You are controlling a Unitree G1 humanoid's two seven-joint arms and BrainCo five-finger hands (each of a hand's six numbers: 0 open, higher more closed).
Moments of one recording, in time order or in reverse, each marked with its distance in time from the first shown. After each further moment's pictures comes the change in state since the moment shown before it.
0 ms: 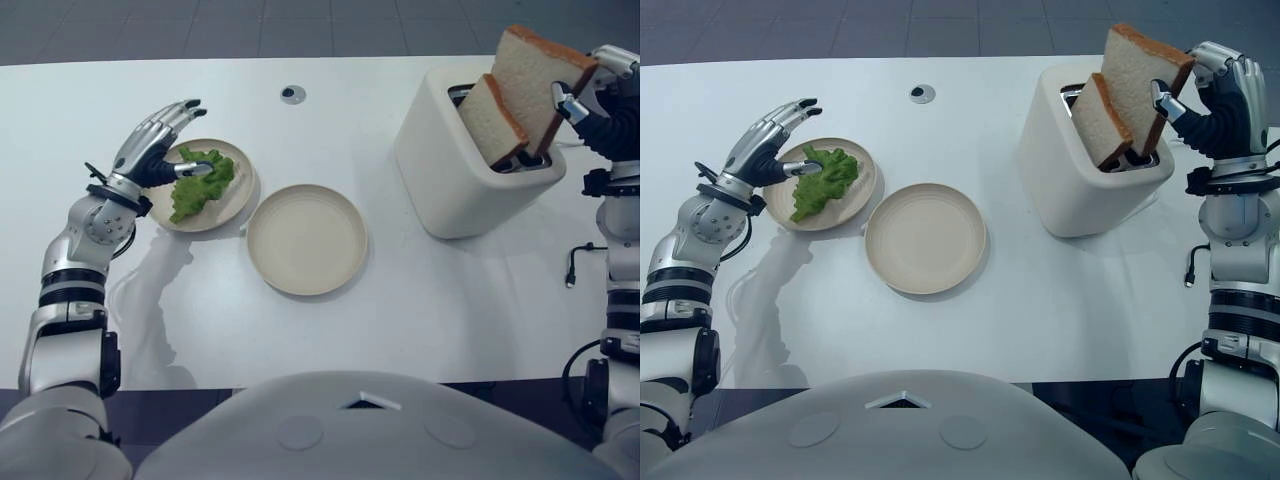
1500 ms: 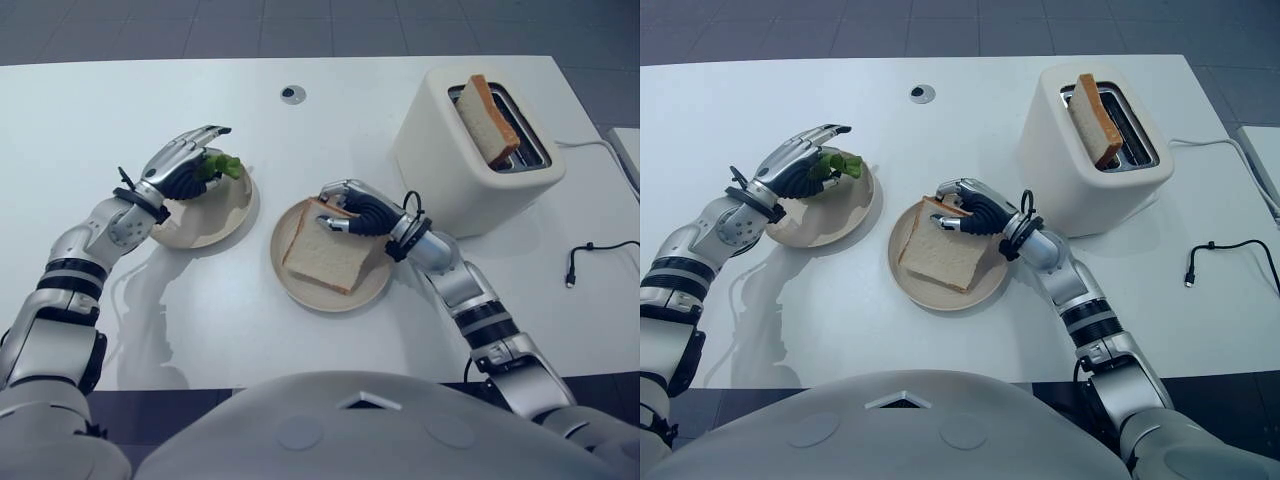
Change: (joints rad) left arm -0.042 0.082 -0.333 0.003 -0.169 -0.094 0.060; right arm 0.015 0.407 0.610 -0.007 0.001 0.087 0.435
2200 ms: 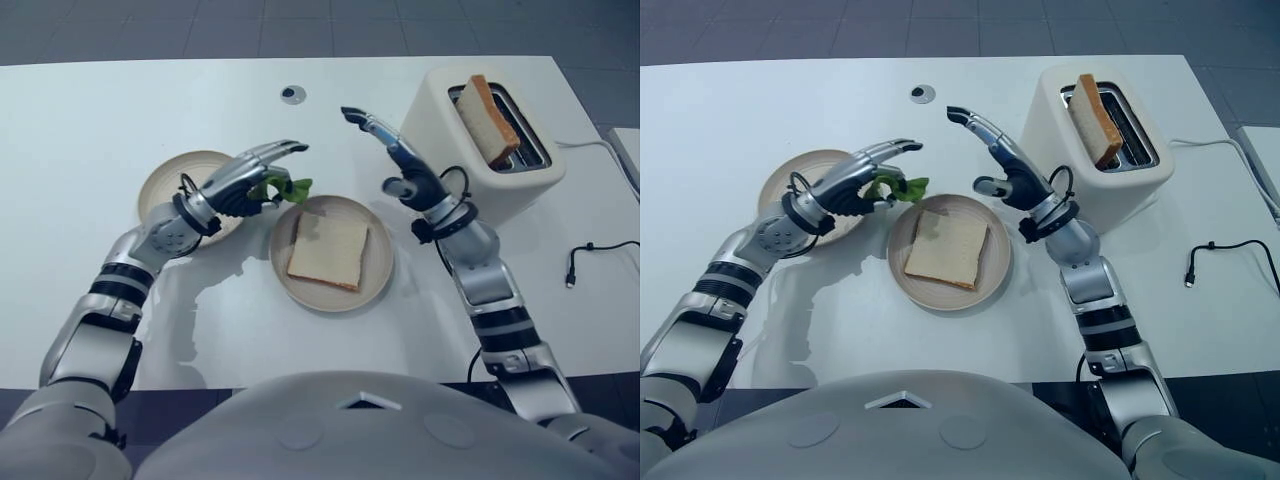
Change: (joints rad) left arm 0.031 -0.203 -0.069 -0.144 -0.118 -0.204 -0.197; right arm 0.071 -0.027 -0.178 -0.325 0.277 0.034 0.021
